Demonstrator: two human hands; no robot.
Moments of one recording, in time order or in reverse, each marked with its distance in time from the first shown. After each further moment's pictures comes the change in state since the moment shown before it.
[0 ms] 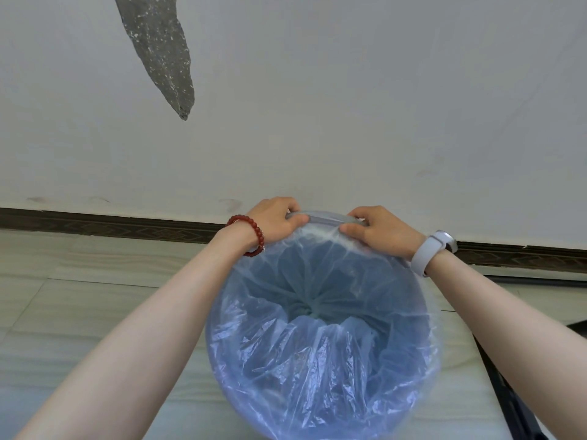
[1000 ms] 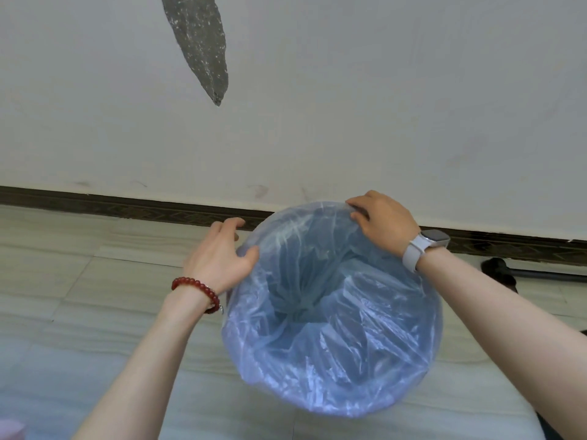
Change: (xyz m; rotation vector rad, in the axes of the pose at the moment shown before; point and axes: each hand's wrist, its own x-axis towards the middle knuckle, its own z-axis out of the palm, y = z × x) left_hand -0.110 -0.067 0.004 0.071 0.335 -0.303; right_hand 0.009 -0.009 0.039 -0.384 0.196 -0.182
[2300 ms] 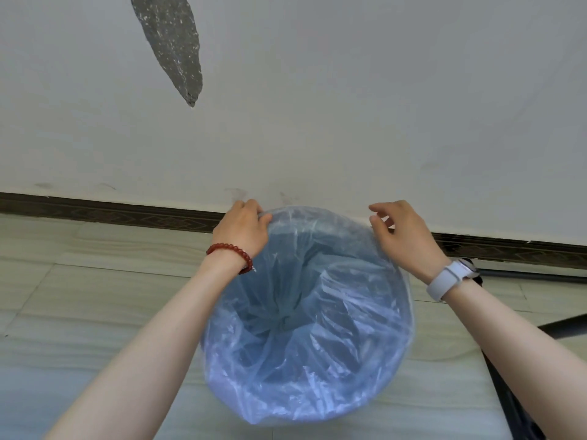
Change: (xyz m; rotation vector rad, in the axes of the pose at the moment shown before) left_hand 0.053 0.050 0.033 -0.020 0.046 0.081; right_hand -0.041 0.031 -0.021 0.203 0.165 0.149
